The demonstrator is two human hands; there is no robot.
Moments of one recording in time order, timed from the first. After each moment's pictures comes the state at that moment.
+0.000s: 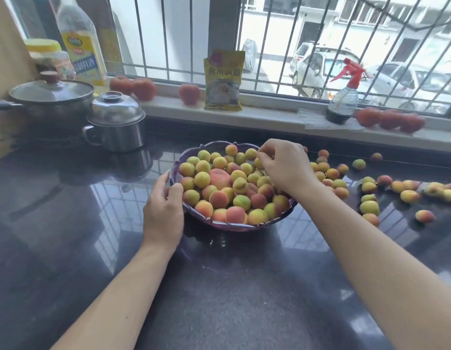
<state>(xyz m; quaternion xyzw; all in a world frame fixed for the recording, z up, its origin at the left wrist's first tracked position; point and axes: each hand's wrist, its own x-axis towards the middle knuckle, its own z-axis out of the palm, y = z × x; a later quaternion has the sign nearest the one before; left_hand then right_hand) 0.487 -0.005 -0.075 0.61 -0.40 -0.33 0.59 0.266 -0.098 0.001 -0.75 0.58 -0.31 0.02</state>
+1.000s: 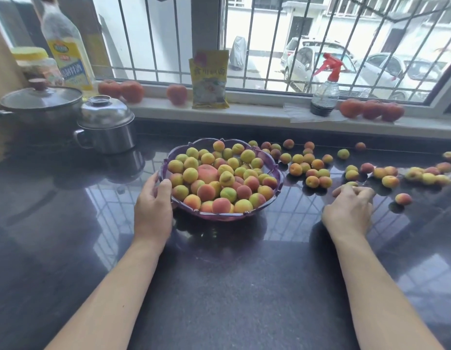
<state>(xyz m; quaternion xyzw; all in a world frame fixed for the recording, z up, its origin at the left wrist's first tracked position) 0.483 0.003 -0.071 0.62 -0.41 -0.32 0.59 0.148 -0.028 -0.067 -0.45 0.86 -0.25 -0.01</state>
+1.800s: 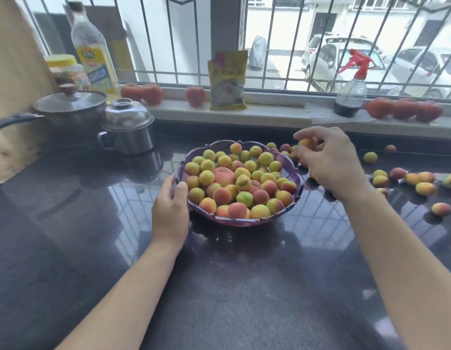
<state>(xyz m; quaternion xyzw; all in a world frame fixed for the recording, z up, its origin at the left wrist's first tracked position) 0.483 -0.002 -0.075 0.61 -0.41 -0.31 0.60 0.215 -0.064 0.024 -0.67 0.59 -0.44 0.12</state>
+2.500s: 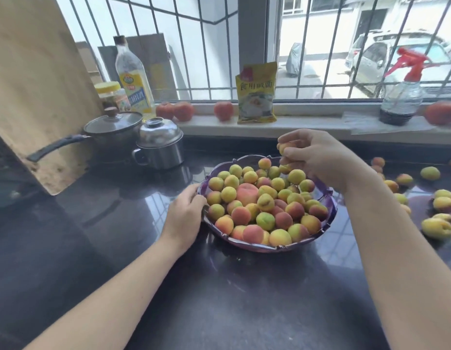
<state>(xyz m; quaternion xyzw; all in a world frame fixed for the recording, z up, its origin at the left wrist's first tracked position) 0.514 -0.035 -0.068 0.65 -0.47 -0.29 0.53 0.251 -0.128 0.035 -0.69 0.49 -0.36 0.40</state>
